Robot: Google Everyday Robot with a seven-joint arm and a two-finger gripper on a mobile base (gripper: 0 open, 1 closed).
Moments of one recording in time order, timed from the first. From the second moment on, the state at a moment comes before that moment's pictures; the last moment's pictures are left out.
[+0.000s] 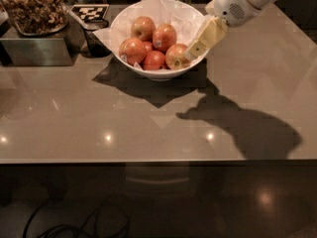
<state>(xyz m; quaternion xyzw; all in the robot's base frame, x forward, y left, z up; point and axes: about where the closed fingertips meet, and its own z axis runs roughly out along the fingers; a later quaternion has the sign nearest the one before) 0.630 -0.115 0.980 -0.53 0.77 0.09 0.35</state>
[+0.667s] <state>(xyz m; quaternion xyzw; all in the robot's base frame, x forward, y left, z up) 0.664 -0.078 0.973 -0.53 0.75 0.12 0.37</state>
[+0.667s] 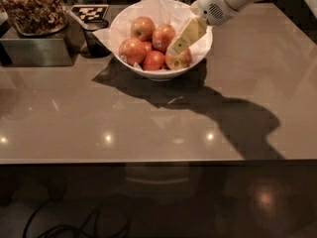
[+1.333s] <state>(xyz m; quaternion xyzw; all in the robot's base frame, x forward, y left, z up) 0.674 -0.072 0.946 -0.50 0.77 0.15 0.37</state>
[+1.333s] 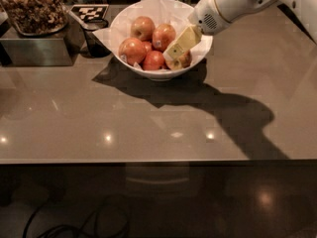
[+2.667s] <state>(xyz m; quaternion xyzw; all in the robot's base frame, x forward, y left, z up) 0.678 -0.076 0.895 -0.46 0.80 0.15 0.34</state>
